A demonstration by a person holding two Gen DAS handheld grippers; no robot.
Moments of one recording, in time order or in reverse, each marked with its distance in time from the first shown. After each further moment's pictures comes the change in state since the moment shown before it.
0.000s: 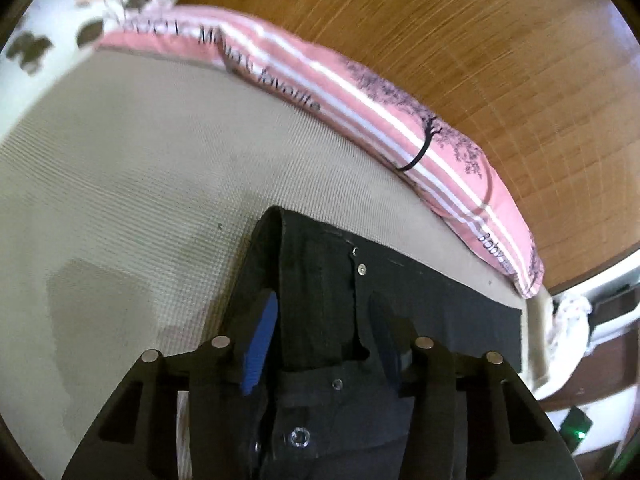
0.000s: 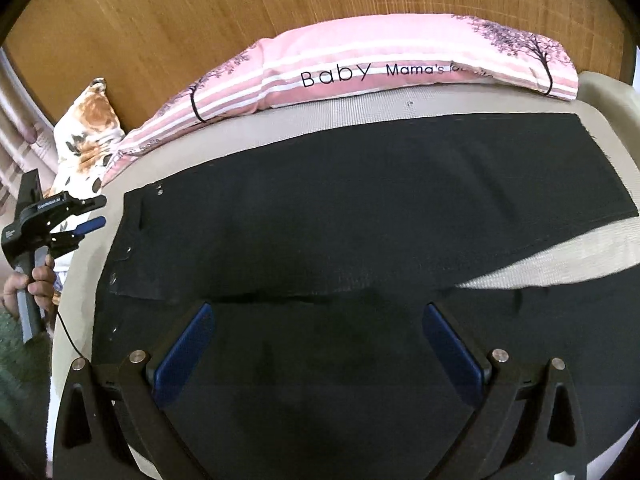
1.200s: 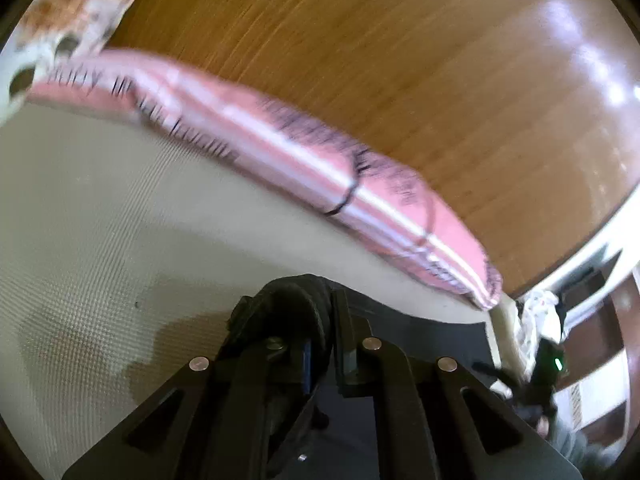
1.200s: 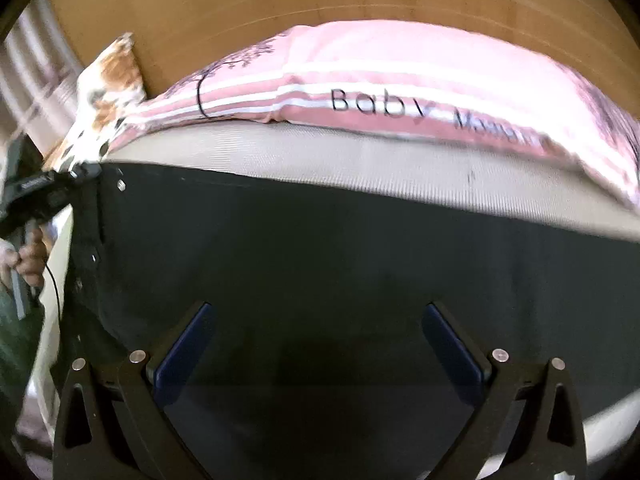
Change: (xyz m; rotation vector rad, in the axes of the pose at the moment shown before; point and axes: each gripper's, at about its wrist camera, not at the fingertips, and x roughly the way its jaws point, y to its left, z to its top) left arm 0.008 -0.037 0.013 0.140 -0.175 -0.202; right arm 0.075 -0.015 0.104 -0.306 0.074 0.103
